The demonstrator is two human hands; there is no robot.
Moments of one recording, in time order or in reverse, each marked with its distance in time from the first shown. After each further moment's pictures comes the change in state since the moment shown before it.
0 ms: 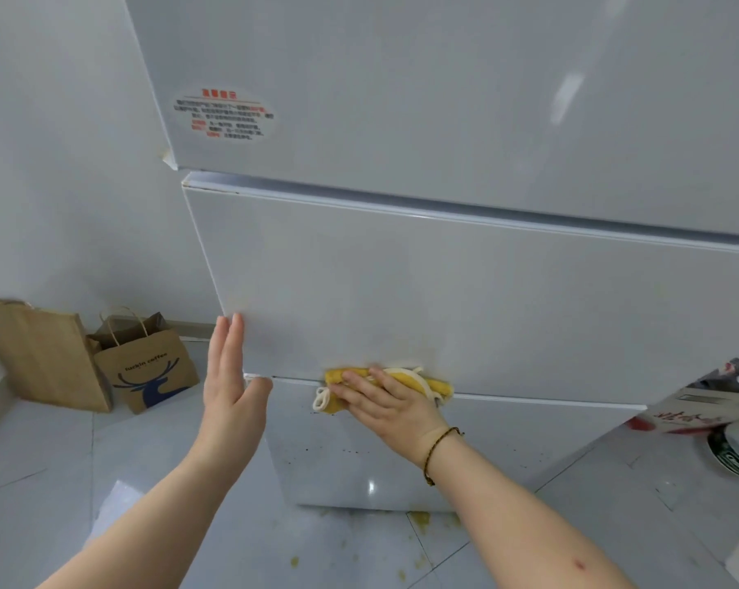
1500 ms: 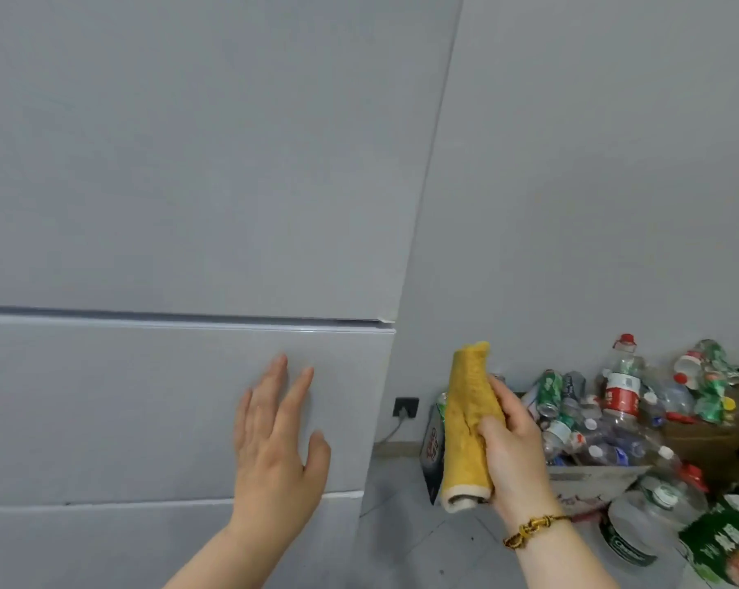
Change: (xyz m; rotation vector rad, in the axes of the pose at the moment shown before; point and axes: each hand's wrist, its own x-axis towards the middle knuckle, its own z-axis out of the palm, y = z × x) left_hand -0.117 0.148 0.359 0.273 0.069 0.769; right_hand -0.370 0.252 -0.015 1.838 0.533 1.827
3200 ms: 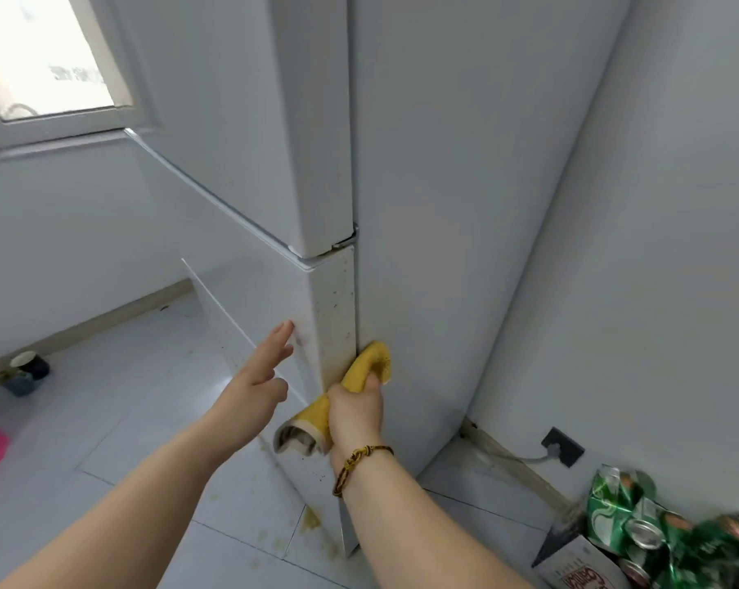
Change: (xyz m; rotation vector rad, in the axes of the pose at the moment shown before) left_hand 0.002 0.091 0.106 0.013 0.213 -1.000; right_hand 0.089 0.064 0.032 -0.141 -1.045 0.489
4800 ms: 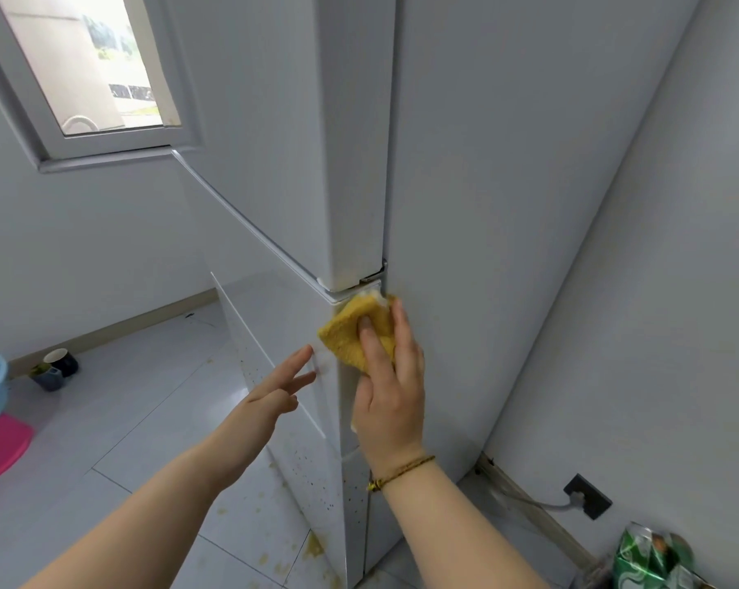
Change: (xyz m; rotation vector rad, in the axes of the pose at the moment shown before) left_hand 0.012 -0.015 -0.009 -0.284 -0.029 -0.032; right_hand 0.034 -0.024 -0.008 -0.623 0.385 -1.525
